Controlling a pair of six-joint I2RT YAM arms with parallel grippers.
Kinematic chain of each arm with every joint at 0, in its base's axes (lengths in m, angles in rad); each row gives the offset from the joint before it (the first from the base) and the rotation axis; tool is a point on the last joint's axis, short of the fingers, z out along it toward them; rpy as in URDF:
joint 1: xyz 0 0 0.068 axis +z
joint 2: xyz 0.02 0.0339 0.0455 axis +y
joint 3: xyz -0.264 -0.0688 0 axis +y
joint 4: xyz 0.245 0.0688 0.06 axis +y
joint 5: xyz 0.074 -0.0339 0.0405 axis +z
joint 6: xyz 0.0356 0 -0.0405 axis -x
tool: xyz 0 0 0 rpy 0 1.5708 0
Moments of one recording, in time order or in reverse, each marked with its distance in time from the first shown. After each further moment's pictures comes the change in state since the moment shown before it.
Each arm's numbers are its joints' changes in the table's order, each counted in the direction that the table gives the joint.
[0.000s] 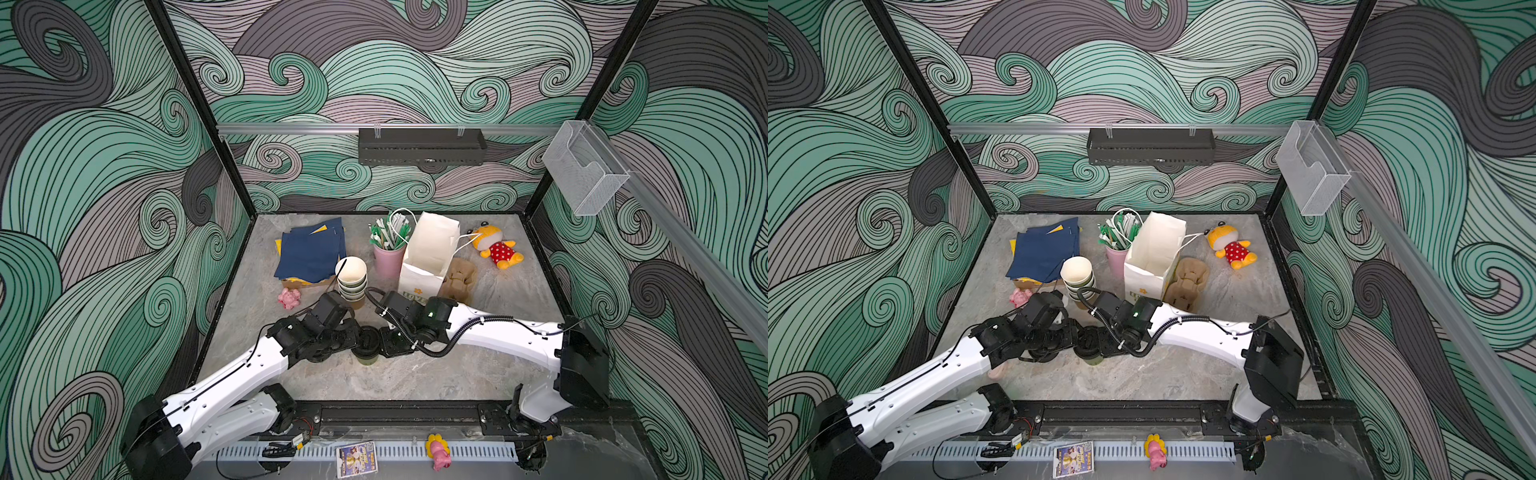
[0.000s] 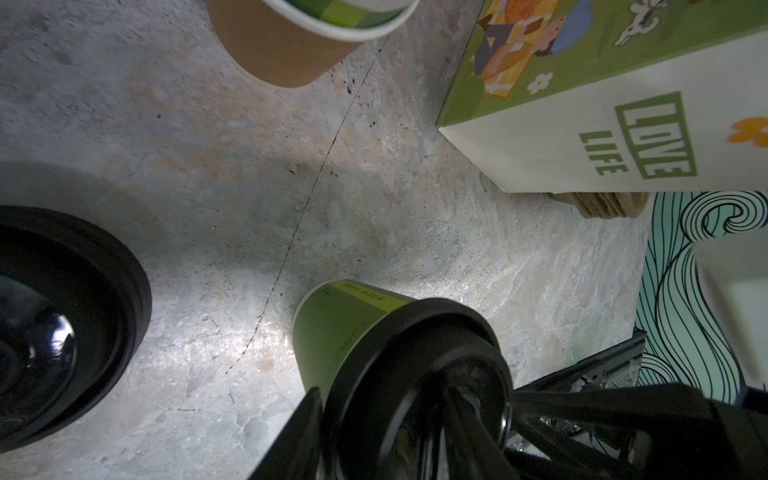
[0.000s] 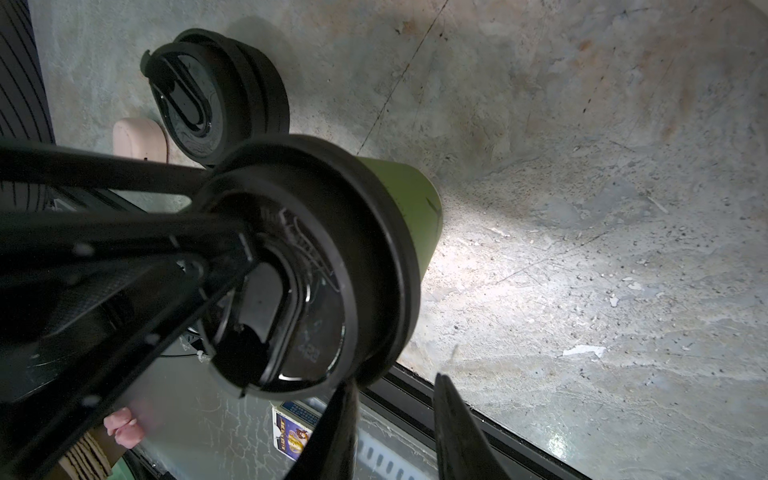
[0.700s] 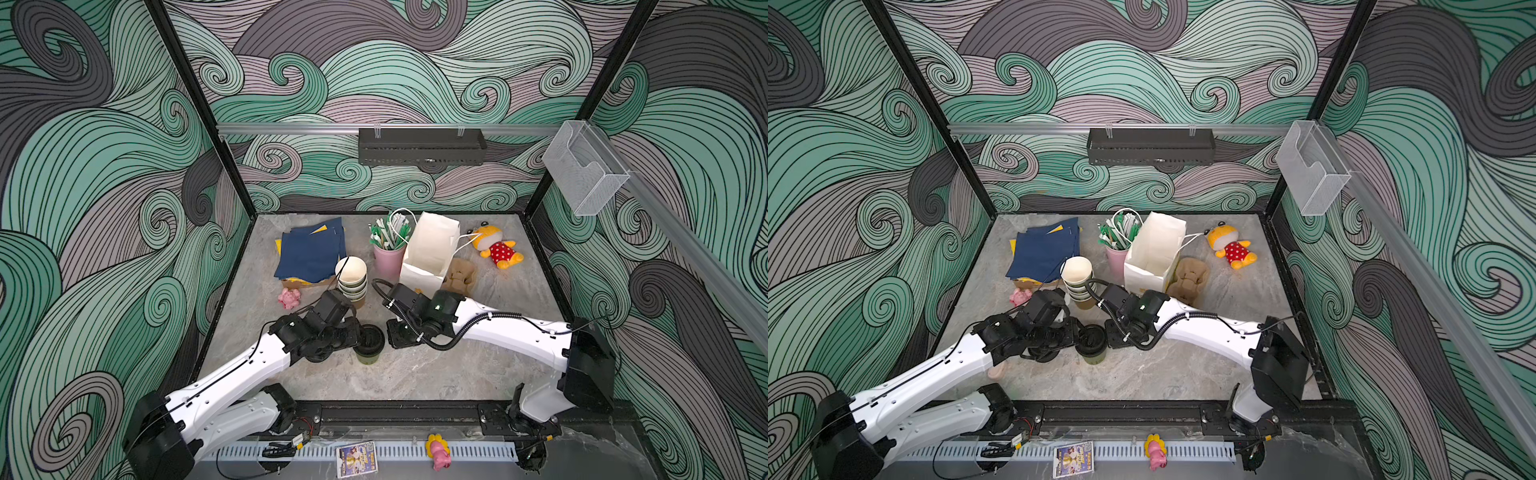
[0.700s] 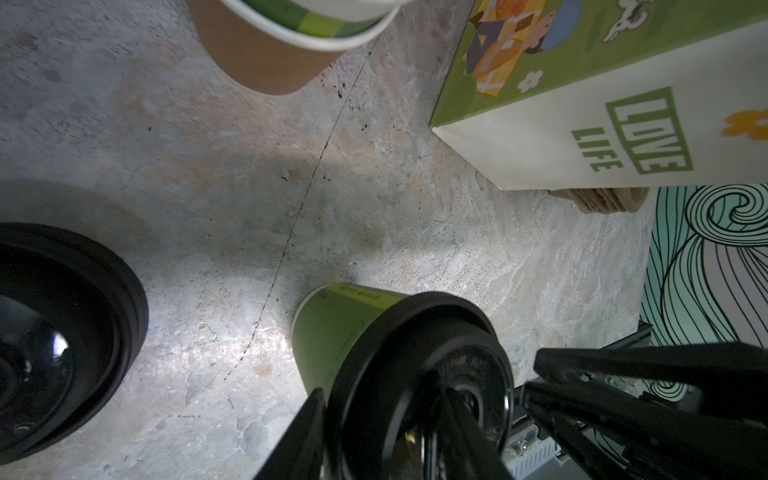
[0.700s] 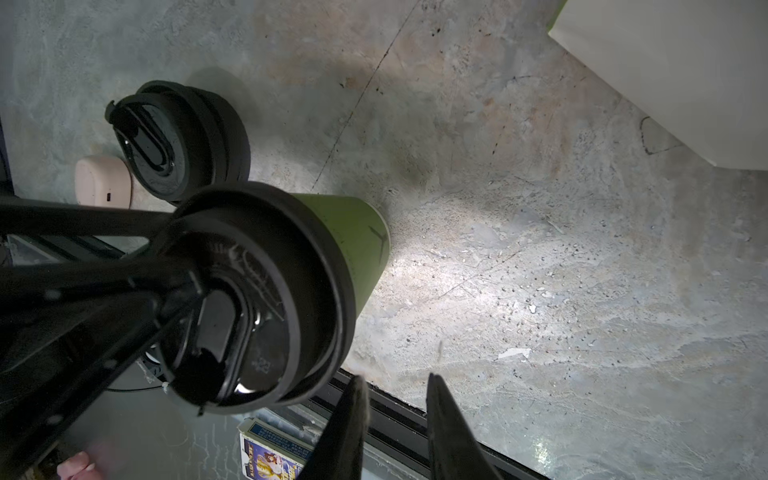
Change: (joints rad) left arm 0.000 0.010 -0.019 0.002 -0.007 -0.028; right arm -0.046 -0.039 -0.002 0.043 -0.063 0.035
